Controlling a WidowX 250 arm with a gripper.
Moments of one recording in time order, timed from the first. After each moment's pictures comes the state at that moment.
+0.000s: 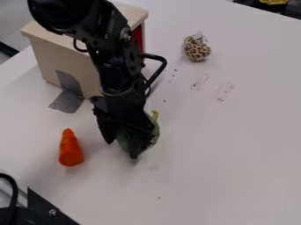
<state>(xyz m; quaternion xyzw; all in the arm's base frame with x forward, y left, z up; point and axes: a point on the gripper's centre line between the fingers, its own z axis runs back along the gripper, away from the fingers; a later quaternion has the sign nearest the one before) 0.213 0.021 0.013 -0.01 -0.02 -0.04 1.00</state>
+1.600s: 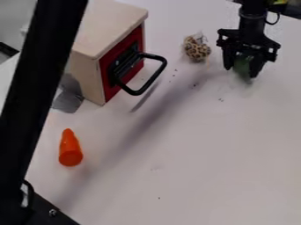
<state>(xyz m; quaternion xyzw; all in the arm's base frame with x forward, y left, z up) 0.453 -0.062 0.015 -0.02 -0.04 -0.01 1.00</state>
